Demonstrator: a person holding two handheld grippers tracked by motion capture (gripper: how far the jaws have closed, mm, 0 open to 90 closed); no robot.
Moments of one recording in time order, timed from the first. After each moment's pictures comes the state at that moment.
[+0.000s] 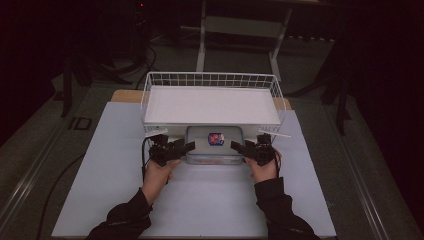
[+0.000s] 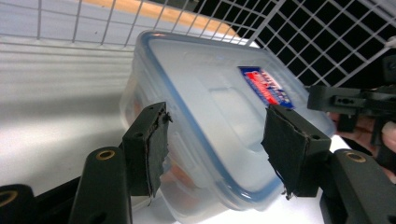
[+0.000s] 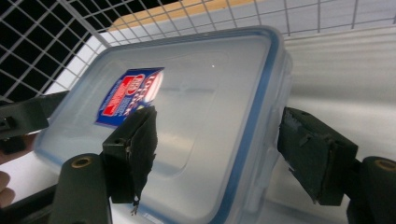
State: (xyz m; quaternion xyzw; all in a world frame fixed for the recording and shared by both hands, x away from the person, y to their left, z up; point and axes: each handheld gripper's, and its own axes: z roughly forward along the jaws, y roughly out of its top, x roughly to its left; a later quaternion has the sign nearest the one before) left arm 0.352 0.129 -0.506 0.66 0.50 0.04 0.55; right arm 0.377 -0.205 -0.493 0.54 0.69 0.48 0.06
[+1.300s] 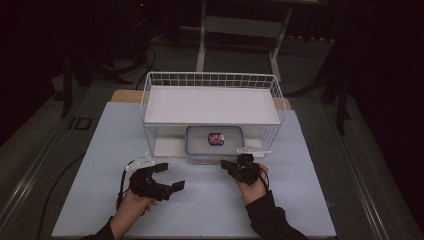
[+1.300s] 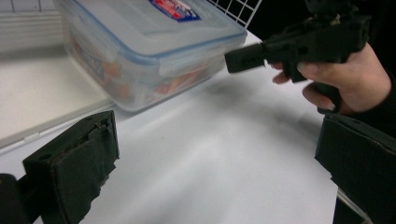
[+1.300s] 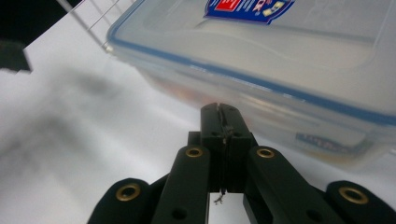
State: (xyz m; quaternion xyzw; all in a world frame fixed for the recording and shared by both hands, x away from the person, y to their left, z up) left arm 0.256 0.157 -0.496 0.75 0.38 0.05 0.54; right arm 0.317 -0.156 -0.497 0.45 0.77 0.44 0.08
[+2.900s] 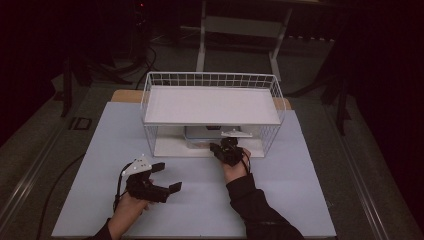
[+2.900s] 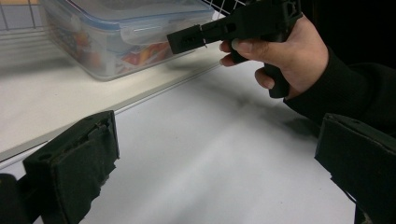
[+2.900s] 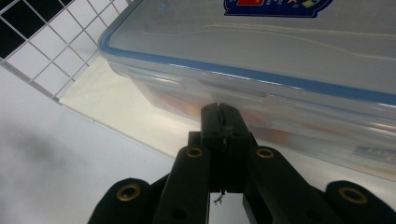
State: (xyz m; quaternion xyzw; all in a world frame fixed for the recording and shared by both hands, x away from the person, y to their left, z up) left arm 0.254 0.164 -0.502 0.75 0.37 0.08 0.55; right arm 0.374 -0.112 -0.509 0.48 0.75 0.44 0.11
